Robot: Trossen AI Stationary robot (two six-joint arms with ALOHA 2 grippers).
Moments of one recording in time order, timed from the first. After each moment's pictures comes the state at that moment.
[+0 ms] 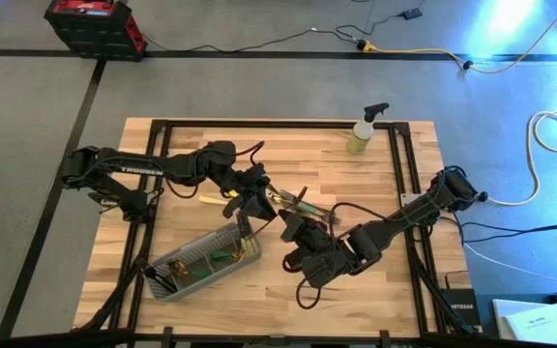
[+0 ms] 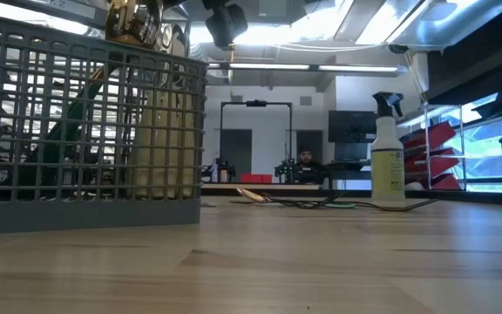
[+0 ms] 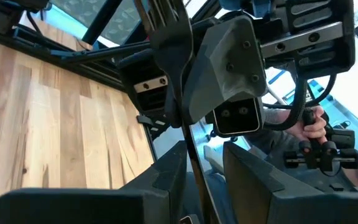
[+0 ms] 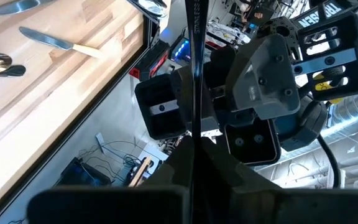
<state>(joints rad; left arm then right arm) 0.11 1.42 1.00 0.27 0.73 -0.62 0.53 1.75 1.53 -0.46 1.15 -1.32</state>
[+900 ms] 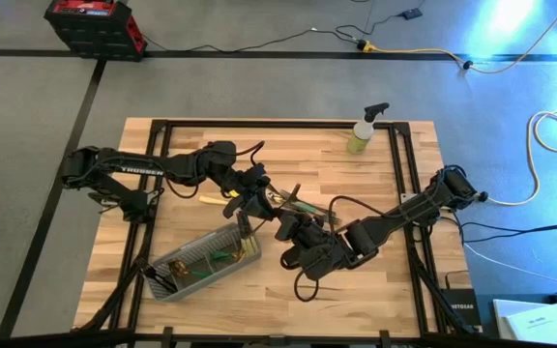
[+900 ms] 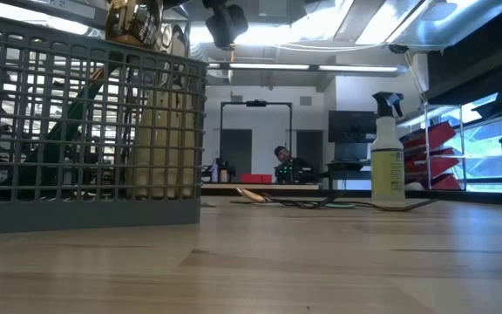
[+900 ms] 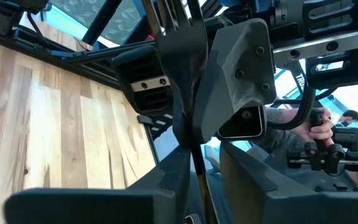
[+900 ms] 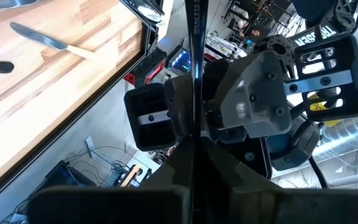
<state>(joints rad) 0.11 1.42 1.00 0.27 0.73 -0.61 0.50 1.75 1.53 -0.38 1.08 -1.47</state>
